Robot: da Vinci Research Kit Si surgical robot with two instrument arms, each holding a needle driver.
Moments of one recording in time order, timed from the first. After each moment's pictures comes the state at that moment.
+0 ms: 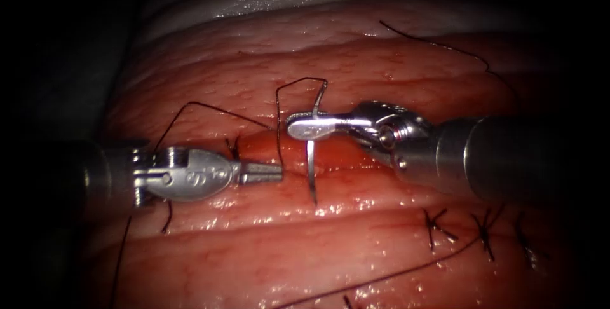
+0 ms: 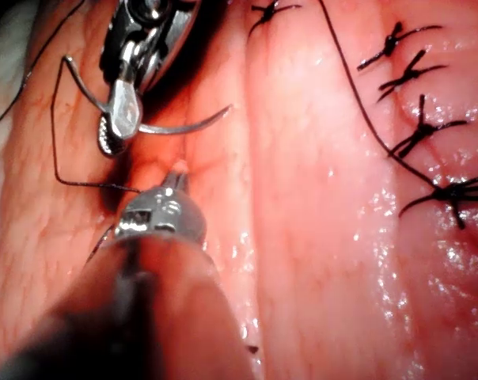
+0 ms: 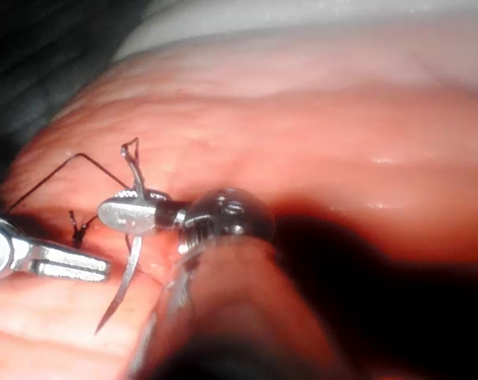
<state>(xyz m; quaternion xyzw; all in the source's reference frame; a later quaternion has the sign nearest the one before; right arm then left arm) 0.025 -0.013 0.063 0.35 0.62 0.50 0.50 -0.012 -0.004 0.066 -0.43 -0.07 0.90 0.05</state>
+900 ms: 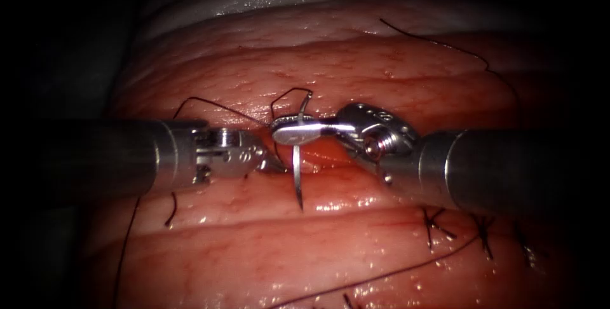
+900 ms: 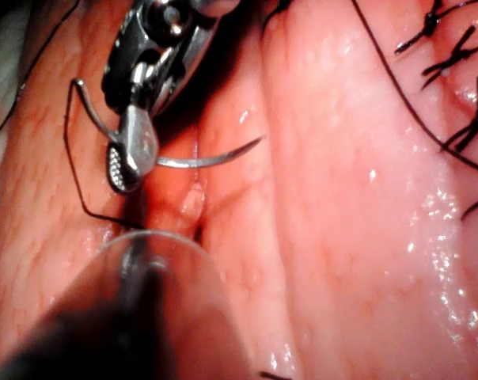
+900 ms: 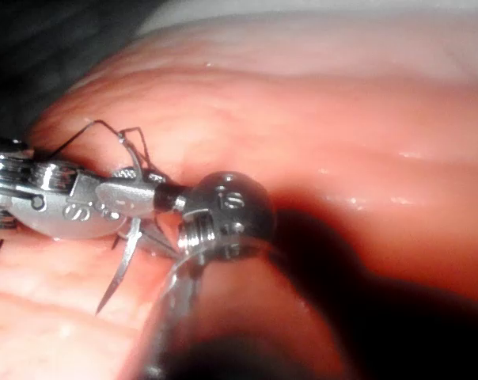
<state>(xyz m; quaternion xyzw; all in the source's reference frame) 0.026 -0.013 0.063 0.29 0.64 0.45 0.54 -0.014 -0.002 0.075 -0.27 -0.17 0.95 -0.01</state>
